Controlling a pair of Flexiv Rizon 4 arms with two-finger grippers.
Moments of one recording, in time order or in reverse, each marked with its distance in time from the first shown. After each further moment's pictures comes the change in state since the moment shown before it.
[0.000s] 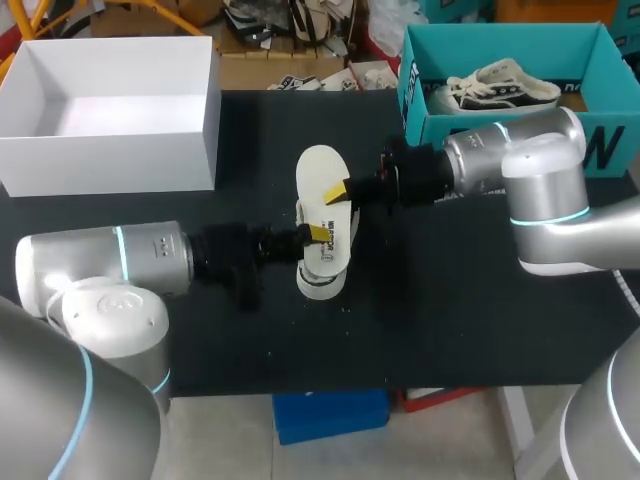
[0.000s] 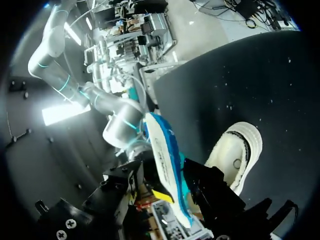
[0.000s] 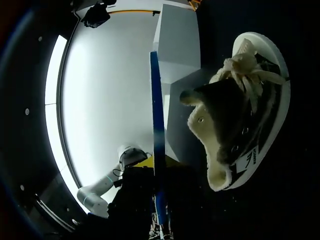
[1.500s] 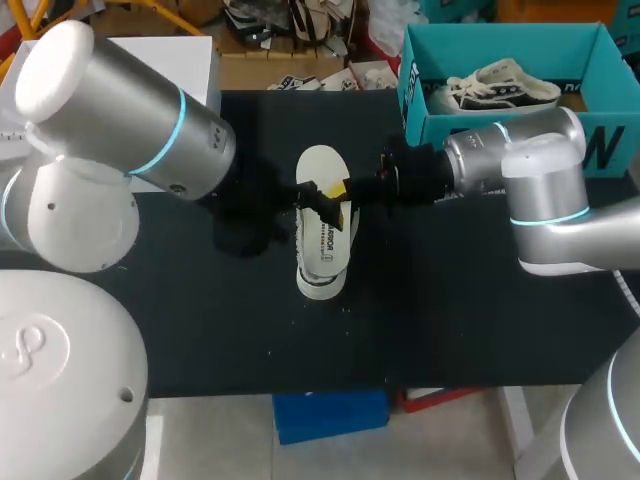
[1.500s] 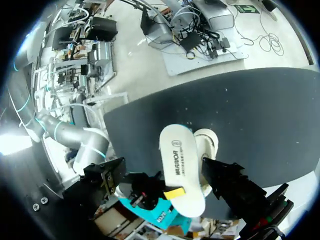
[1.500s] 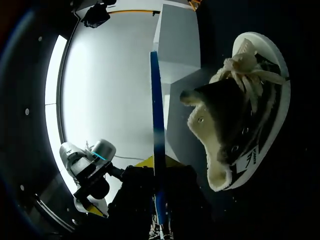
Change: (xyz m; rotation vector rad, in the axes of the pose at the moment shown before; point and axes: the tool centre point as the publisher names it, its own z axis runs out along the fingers) left arm -0.059 -0.001 -0.025 0.306 0.622 0.104; right arm 0.000 0.000 0.000 0.000 0.000 0.000
